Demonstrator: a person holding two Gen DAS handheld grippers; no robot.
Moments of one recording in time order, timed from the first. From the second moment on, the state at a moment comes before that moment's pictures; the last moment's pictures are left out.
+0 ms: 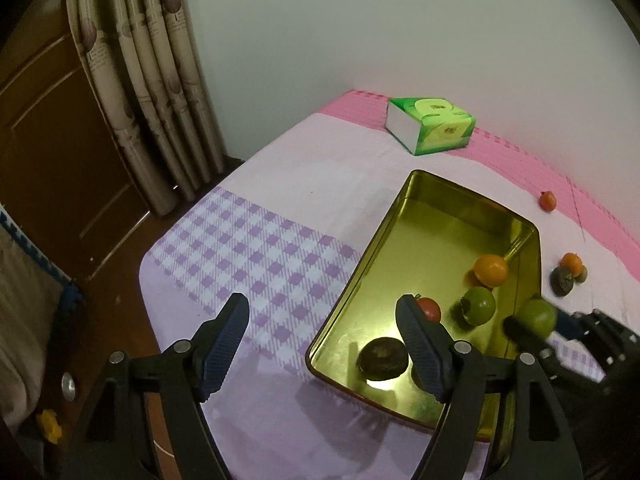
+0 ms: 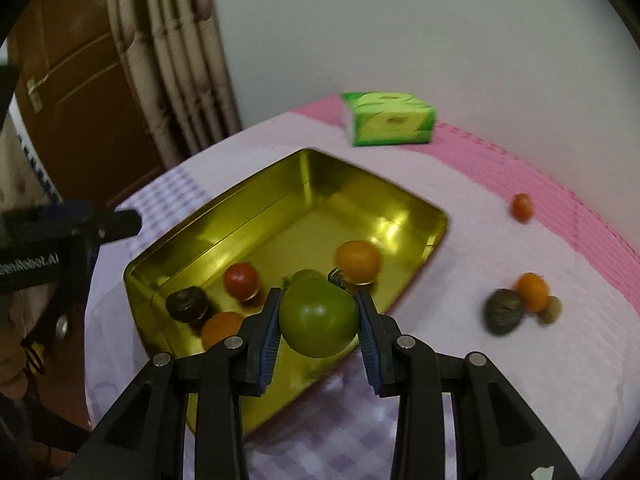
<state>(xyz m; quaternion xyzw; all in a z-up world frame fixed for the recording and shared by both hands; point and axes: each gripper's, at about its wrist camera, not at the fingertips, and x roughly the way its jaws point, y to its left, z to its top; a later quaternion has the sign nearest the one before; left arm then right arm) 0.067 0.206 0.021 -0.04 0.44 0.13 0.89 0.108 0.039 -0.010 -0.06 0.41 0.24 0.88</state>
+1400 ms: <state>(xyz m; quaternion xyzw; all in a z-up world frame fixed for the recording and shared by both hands) 0.071 0.205 0.006 -0.06 0.48 0.11 0.87 0.104 -0.011 -0.014 -0.04 0.39 0.18 0.90</state>
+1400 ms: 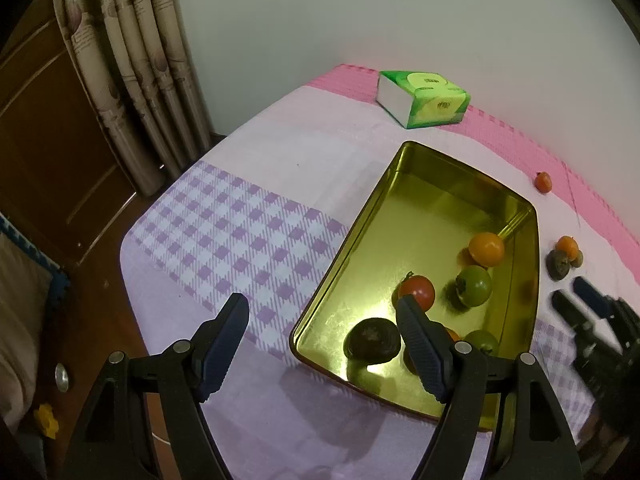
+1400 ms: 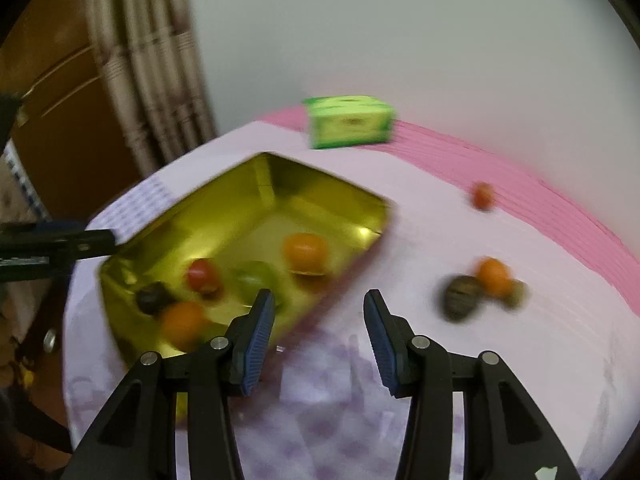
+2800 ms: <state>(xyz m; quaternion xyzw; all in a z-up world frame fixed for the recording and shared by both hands) 0.079 0.136 0.009 -0.01 0.46 0.02 0.89 0.145 -0.190 -0.068 0.02 0.43 0.00 0.90</state>
